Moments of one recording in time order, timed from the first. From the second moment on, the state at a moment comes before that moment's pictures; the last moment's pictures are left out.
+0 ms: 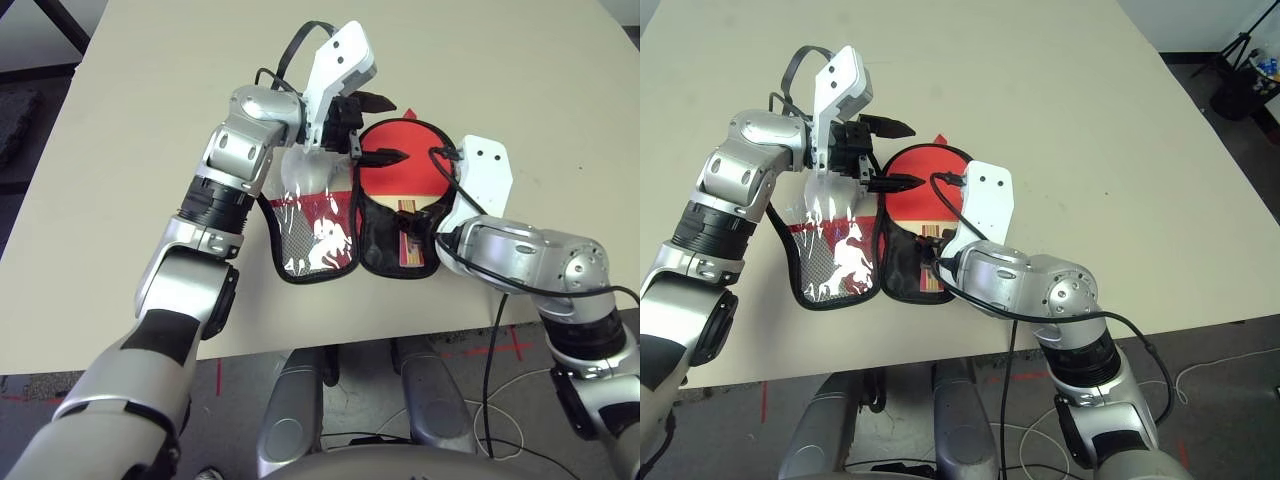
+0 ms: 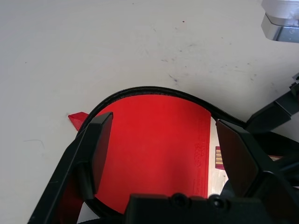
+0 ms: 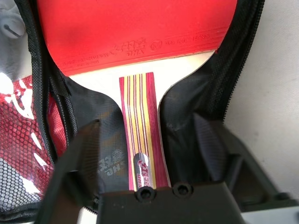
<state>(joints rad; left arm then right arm) -1.10 0.38 -0.21 0.40 -0.12 0.32 -1.13 -0.59 -0.45 0.21 -0.46 1.96 0.85 -1.43</state>
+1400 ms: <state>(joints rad) -0.92 0.54 0.12 0.28 -0.33 0.70 -0.82 -0.54 -0.79 -0.16 0.03 1.40 1.04 0.15</state>
